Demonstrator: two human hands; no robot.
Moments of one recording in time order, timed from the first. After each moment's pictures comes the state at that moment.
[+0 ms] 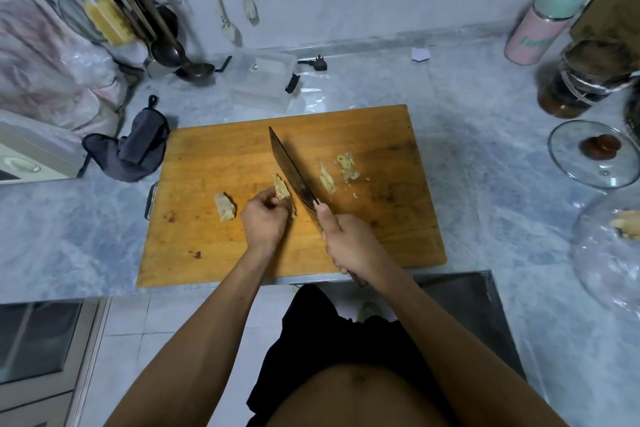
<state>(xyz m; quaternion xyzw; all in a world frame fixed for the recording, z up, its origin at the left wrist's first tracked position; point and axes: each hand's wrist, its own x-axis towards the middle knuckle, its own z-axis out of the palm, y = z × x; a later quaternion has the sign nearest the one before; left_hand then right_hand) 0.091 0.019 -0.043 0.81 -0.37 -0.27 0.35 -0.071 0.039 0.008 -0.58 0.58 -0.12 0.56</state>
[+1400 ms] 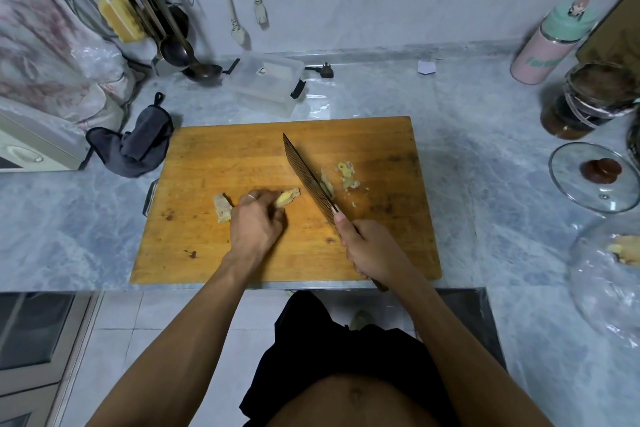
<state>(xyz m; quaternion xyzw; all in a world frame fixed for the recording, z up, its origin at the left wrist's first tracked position) 0.119 0.021 -0.049 0.77 -0.59 -0.16 0.18 -0.109 0.029 0.009 -0.64 0.54 -0.13 0.54</state>
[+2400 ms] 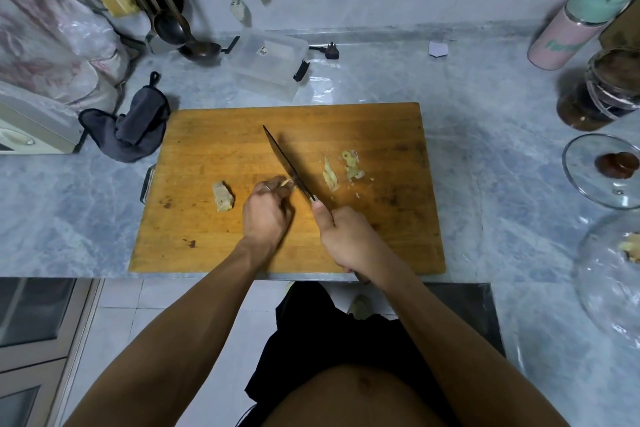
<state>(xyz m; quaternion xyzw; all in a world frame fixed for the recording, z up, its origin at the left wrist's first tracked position) 0.105 0.014 -0.062 0.76 -0.62 -0.14 0.16 -0.070 0.018 0.019 -0.63 0.57 -0.04 0.52</state>
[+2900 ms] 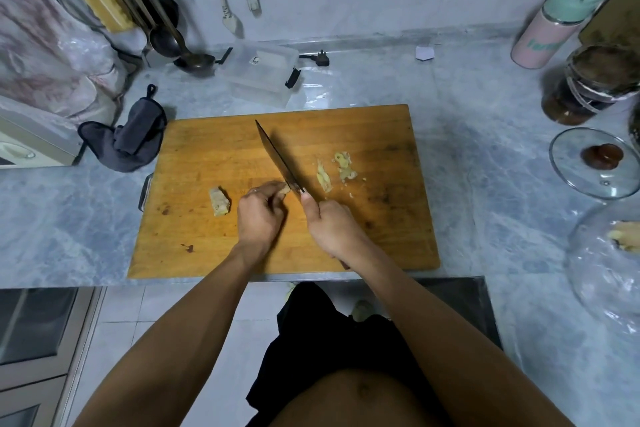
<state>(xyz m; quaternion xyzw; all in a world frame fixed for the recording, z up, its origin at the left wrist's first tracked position) 0.101 0.017 -0.058 0.77 -0.55 -0.16 0.28 -0.056 0.015 0.006 -0.63 0.58 -0.08 0.50</state>
